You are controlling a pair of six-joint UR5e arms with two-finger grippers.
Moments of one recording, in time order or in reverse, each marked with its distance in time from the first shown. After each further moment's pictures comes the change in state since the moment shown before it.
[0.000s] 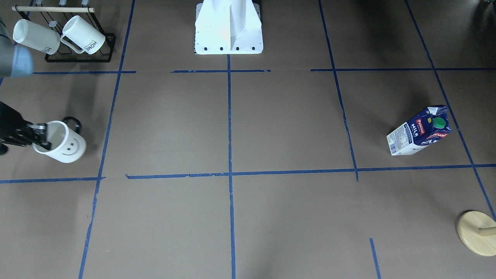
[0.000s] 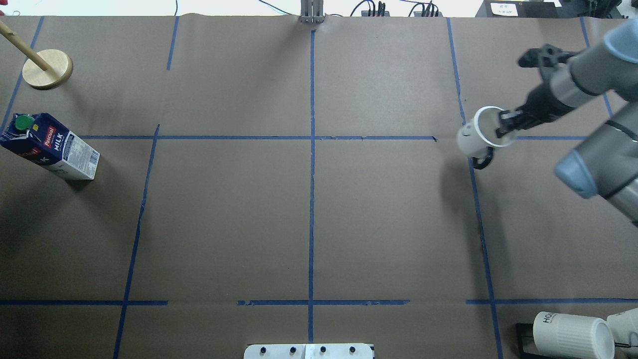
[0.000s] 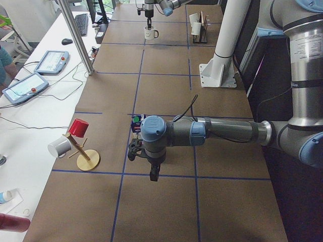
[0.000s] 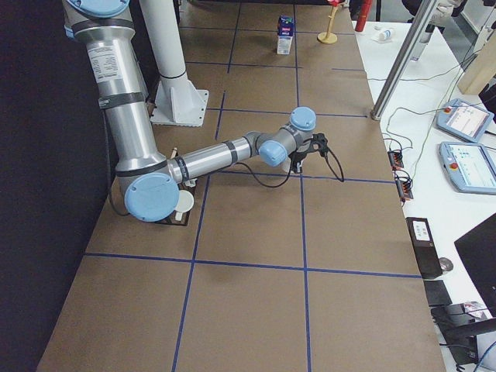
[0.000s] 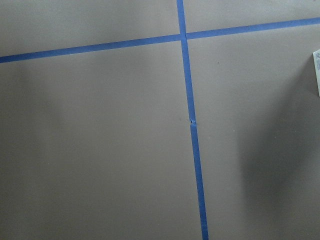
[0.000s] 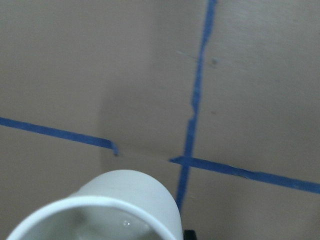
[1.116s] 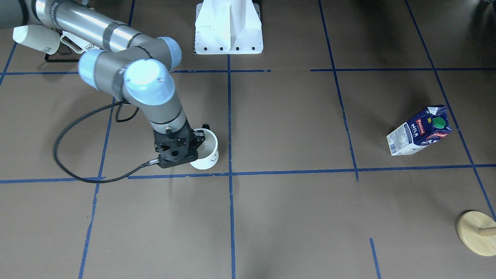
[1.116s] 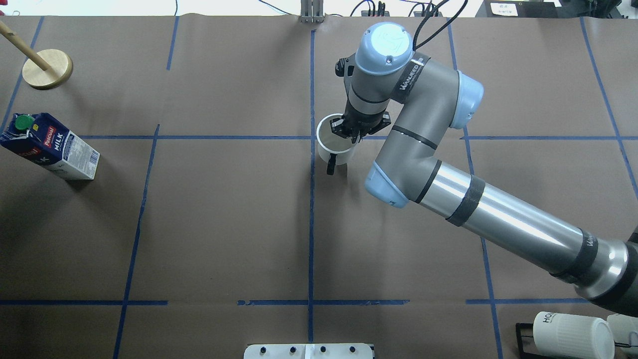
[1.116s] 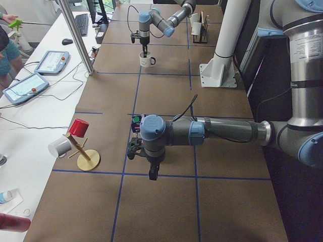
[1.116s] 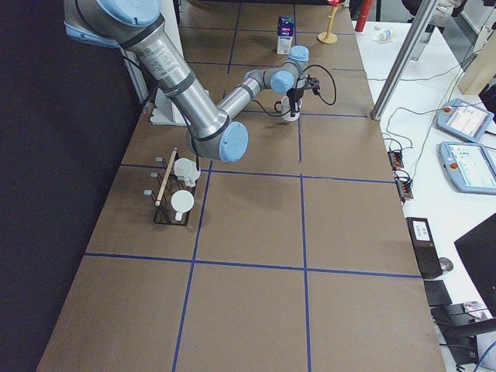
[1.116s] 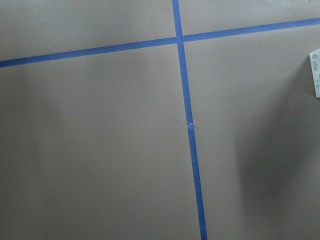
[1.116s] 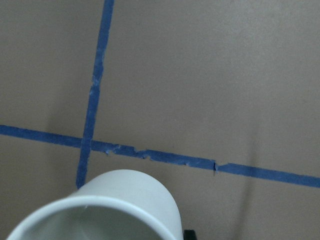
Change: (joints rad) left arm 0.007 -0.006 0.000 -0.004 0.000 0.001; right arm -0.299 0.497 -0.234 -0.263 -0.266 0.246
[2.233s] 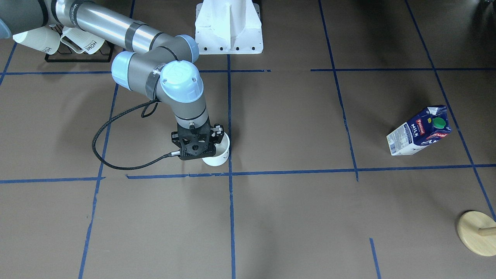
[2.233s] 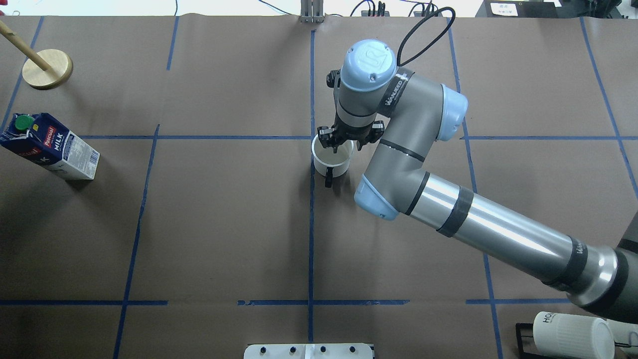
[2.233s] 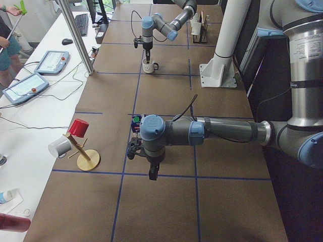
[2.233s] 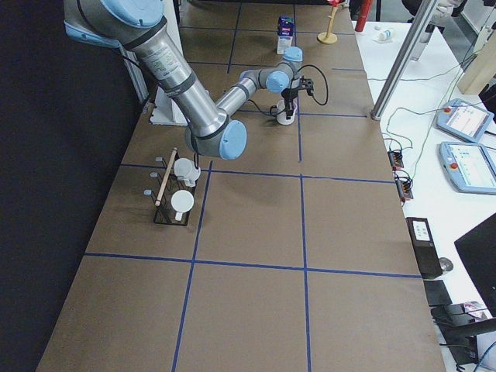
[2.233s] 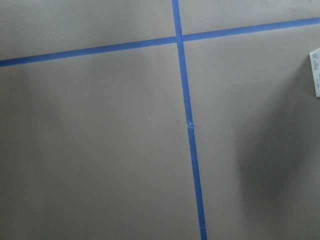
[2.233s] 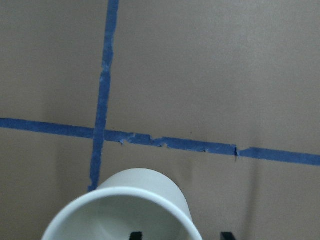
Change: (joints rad) left arm 0.001 0.000 0.001 0.000 0.000 0.000; right arm -0.014 0.012 0.009 -0.001 -0.018 0.063
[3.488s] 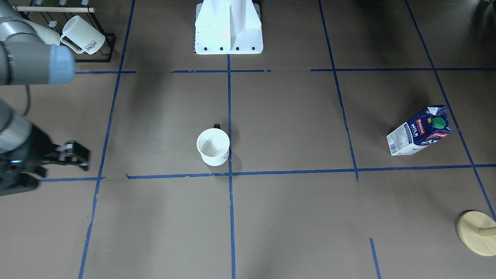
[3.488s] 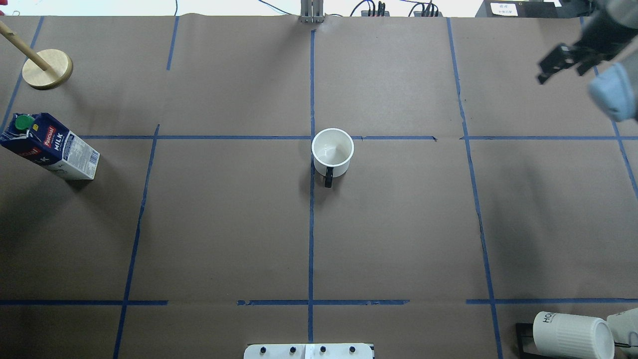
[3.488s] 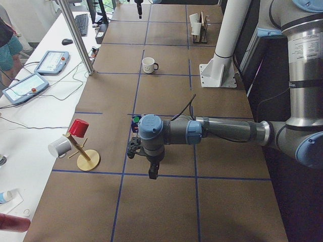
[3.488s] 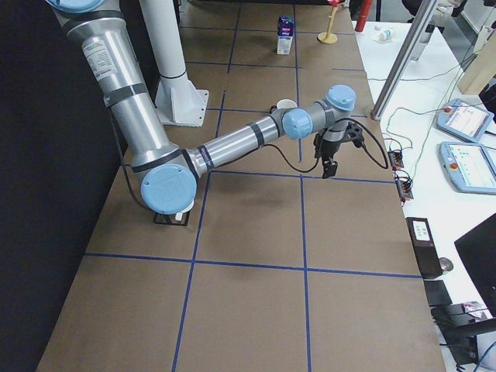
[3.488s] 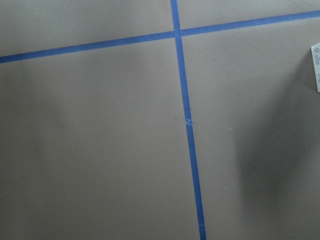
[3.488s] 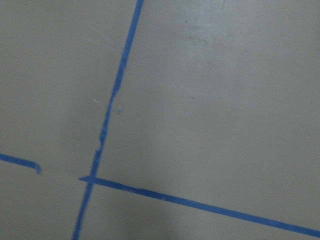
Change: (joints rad) left arm 0.039 -0.007 0.002 0.015 0.007 -0.005; right arm 0.605 -0.470 0.214 -0.142 0.319 -0.790
